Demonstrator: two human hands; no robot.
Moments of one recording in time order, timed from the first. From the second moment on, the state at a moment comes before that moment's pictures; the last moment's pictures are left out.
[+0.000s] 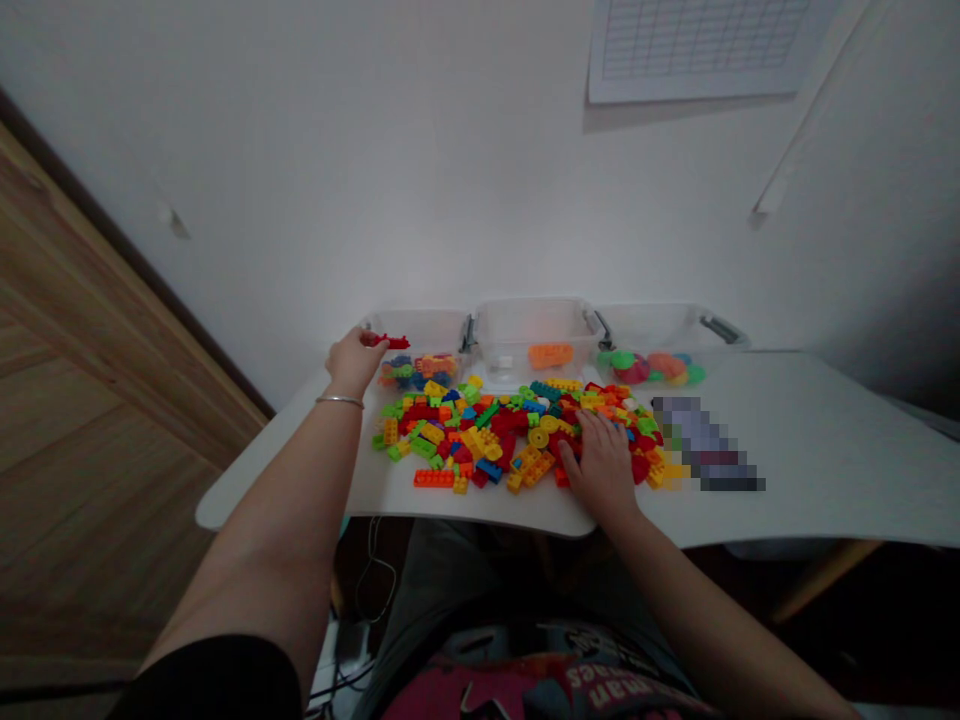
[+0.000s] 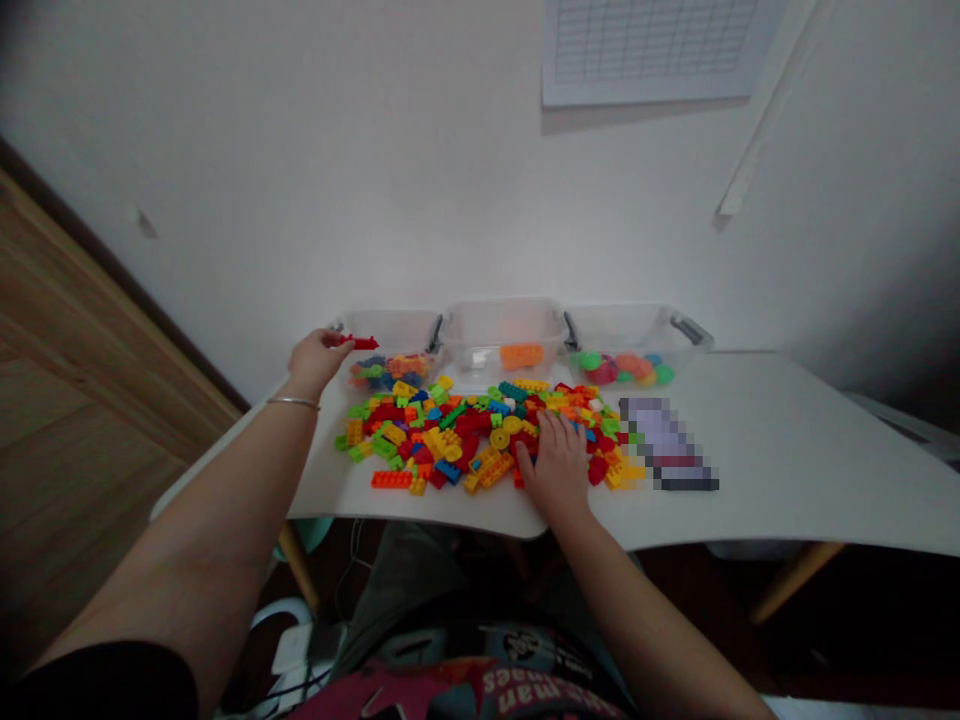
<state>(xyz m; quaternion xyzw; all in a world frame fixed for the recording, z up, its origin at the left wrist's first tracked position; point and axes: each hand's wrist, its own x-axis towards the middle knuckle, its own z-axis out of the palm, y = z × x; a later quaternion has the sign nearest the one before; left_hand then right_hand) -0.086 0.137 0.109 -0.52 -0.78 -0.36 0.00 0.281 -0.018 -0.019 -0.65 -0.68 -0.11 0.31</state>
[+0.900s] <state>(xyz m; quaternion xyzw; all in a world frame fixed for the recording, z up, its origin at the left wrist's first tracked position) -0.062 0.130 0.105 -0.50 -0.75 -0.43 0.02 0.283 -0.018 -0.020 -0.64 -0.69 -0.10 0.33</state>
